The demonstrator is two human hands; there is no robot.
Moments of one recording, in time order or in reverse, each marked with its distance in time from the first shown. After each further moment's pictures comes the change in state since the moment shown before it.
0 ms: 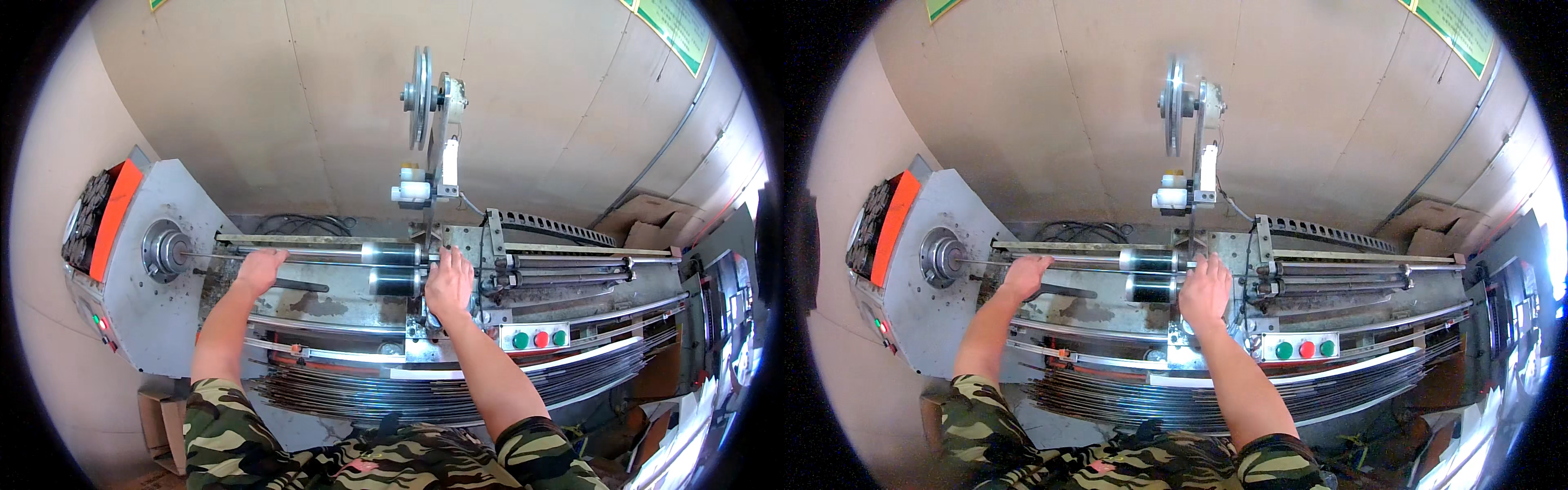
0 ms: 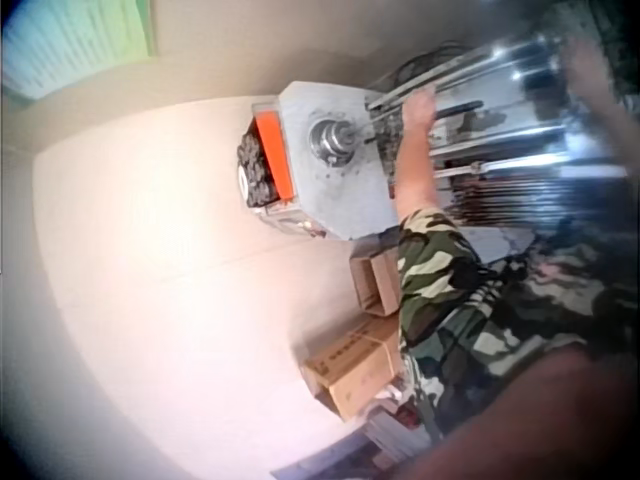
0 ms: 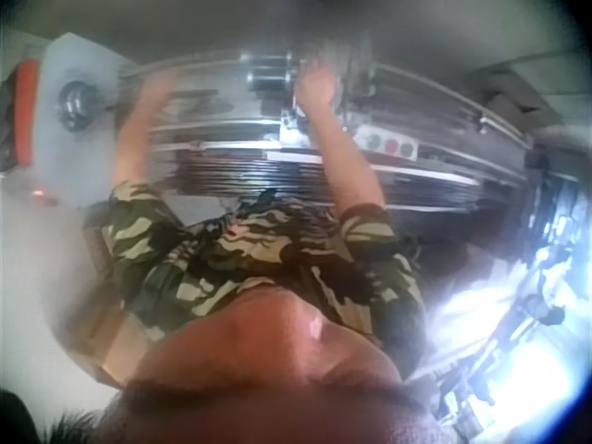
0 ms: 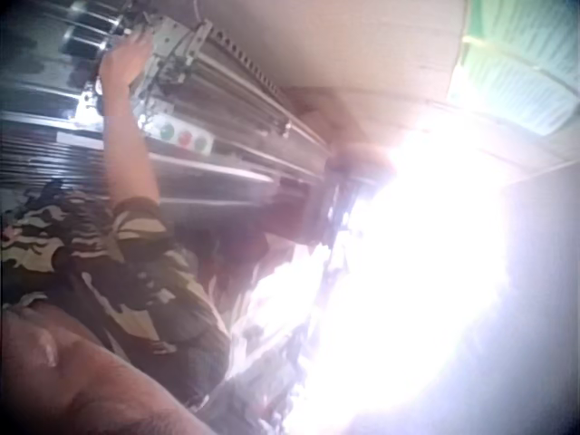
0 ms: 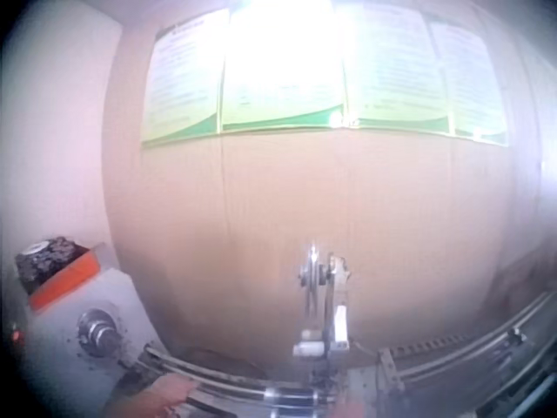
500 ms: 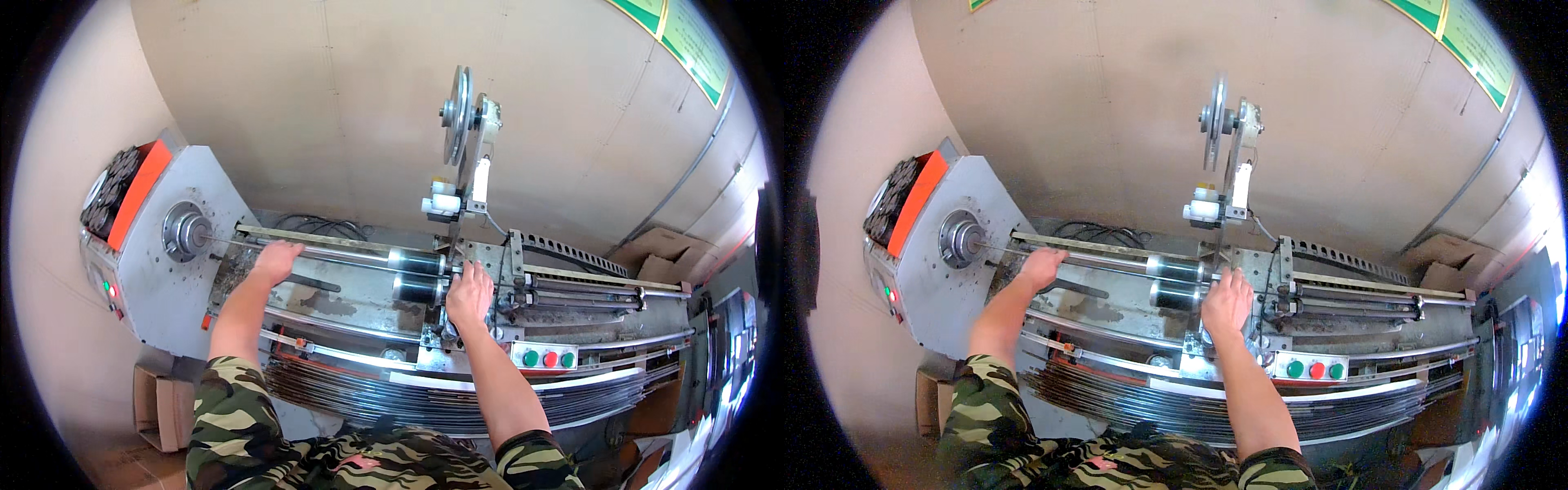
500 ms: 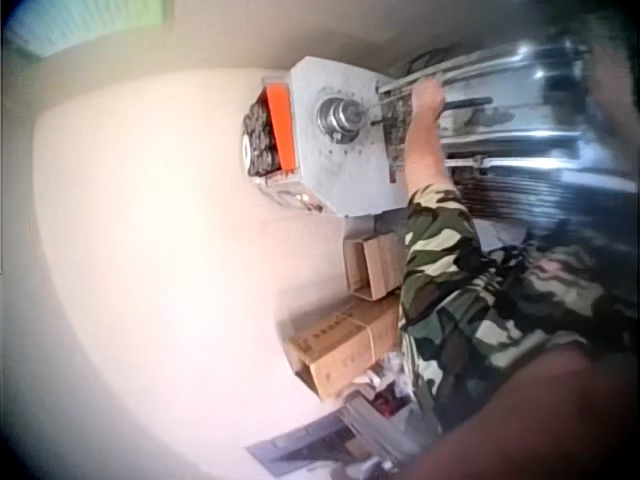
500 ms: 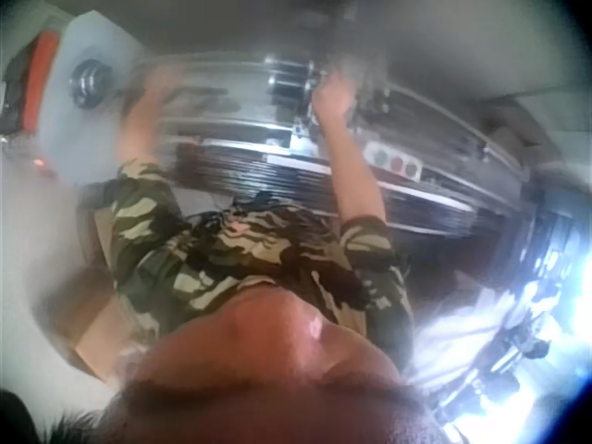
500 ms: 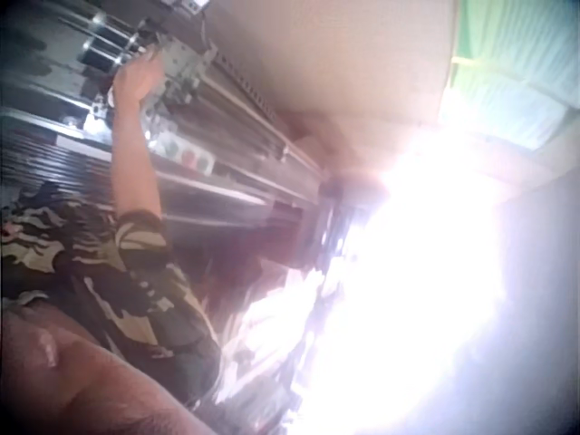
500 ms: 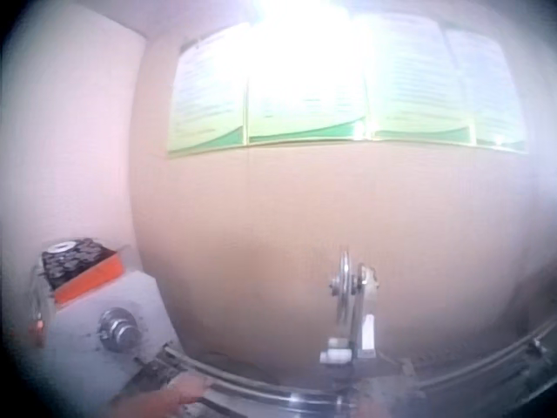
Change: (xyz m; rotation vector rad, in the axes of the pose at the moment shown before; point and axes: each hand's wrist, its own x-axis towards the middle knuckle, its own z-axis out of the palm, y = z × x) left_hand -0.007 -0.002 0.015 -0.007 -0.047 -0.120; right_hand -0.002 0.017 -0.008 -0.008 -0.034 0.008
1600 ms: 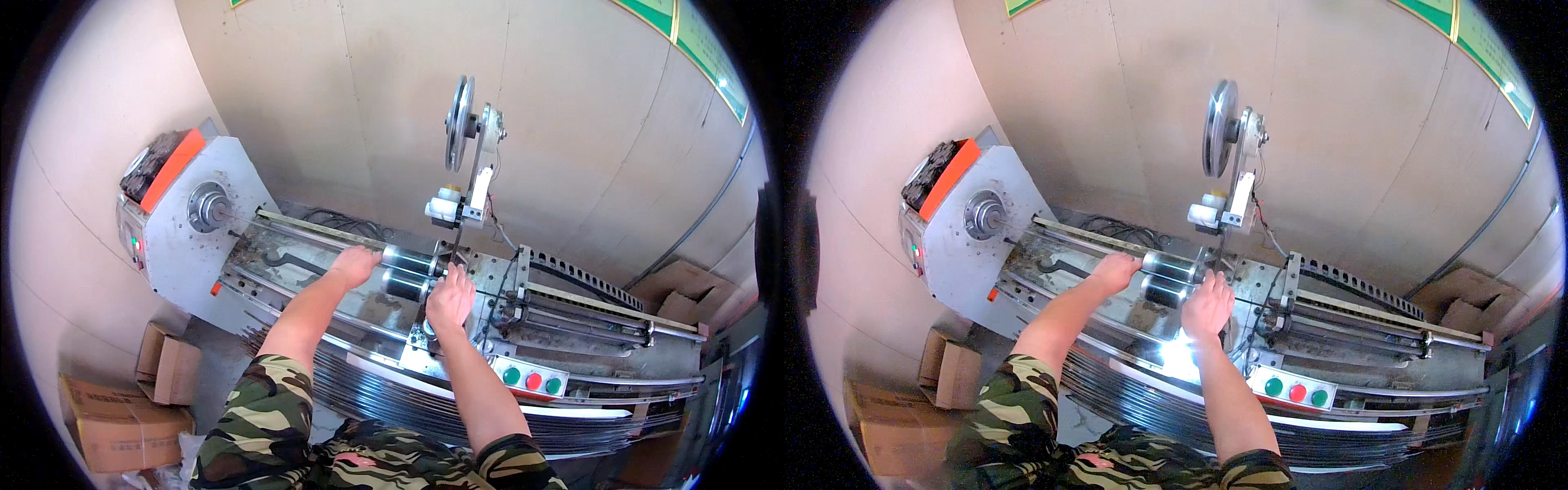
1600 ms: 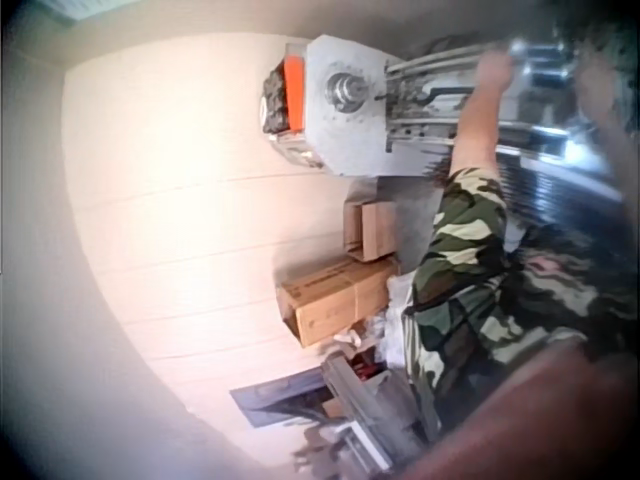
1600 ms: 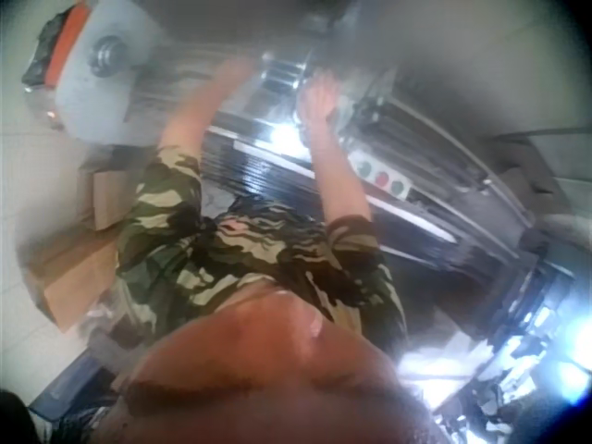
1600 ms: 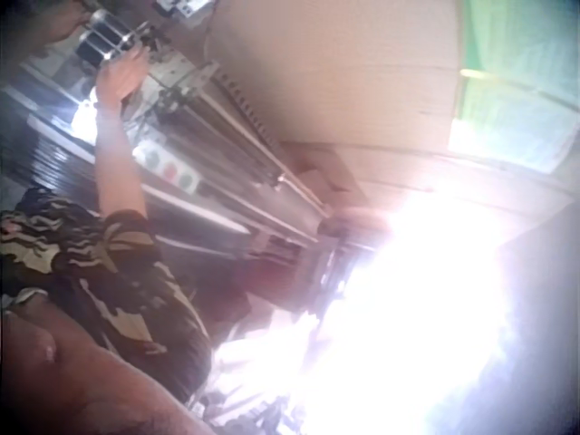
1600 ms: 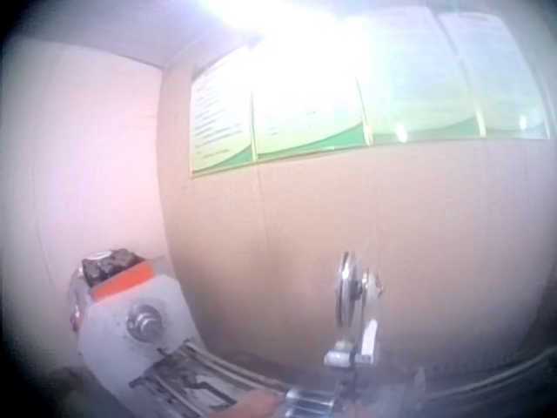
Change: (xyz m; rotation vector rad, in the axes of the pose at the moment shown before) left_hand 0.037 0.204 -0.013 -0.024 0.007 0.068; right_hand -0.014 0.017 -0.003 0.215 0.046 -0.114
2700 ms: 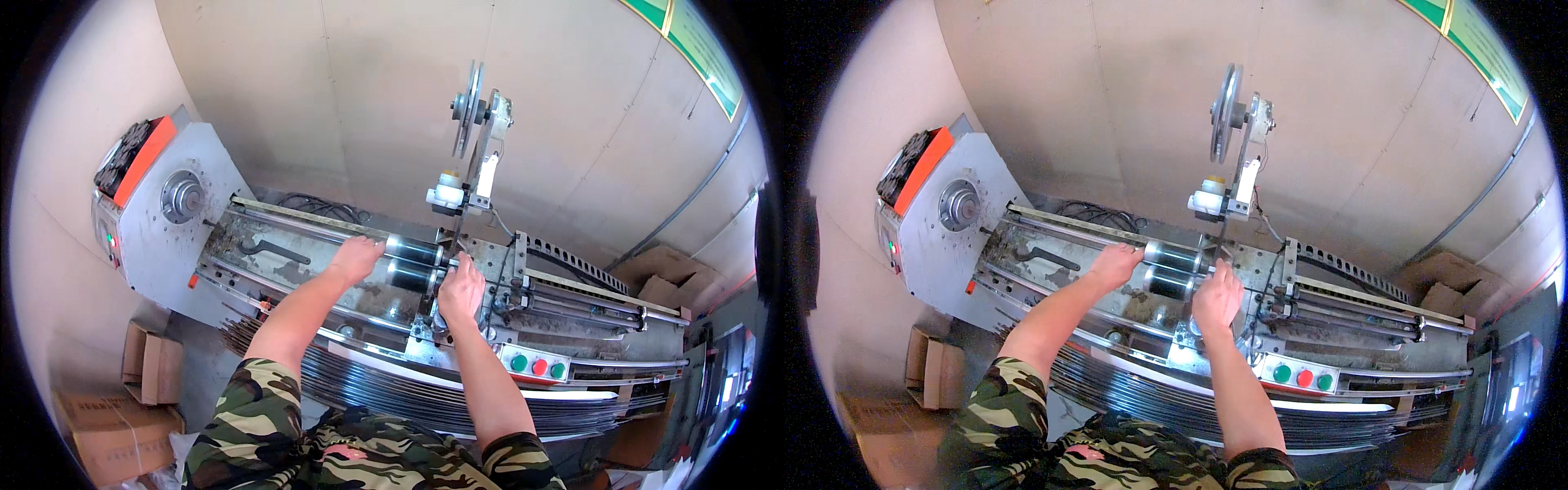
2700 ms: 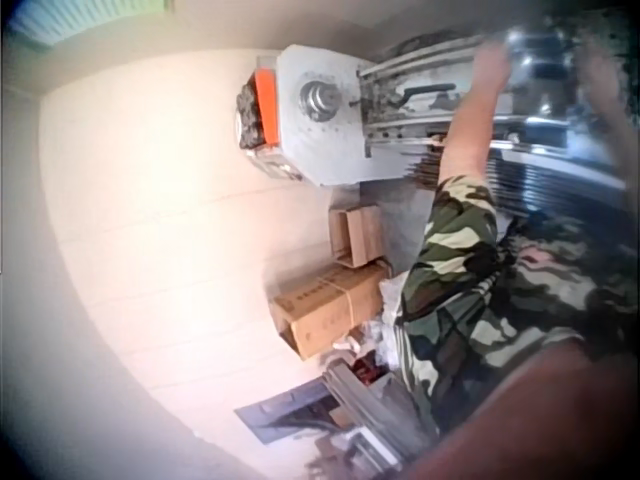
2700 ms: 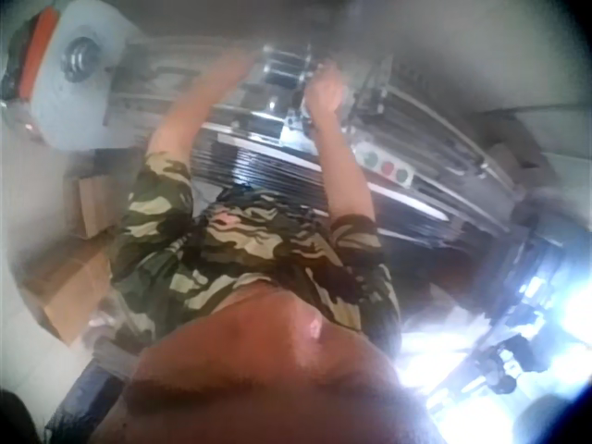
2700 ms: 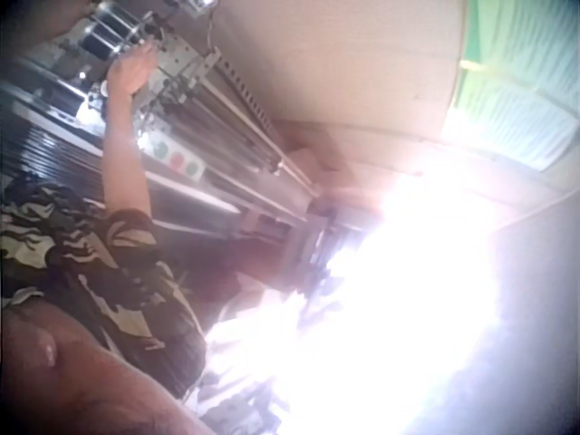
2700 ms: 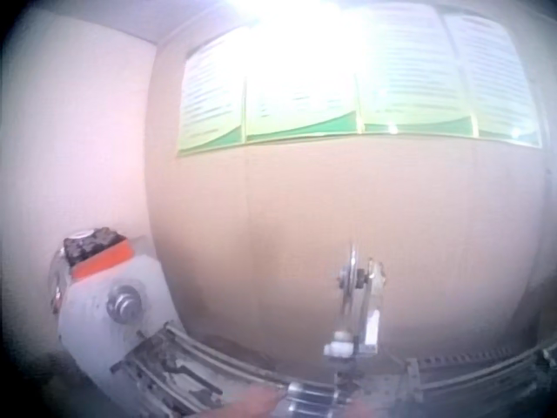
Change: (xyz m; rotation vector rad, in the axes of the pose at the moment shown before) left_hand 0.010 -0.001 0.026 -0.069 0.185 0.105; right_hand 0.008 0.009 0.003 -0.041 -0.015 0.055
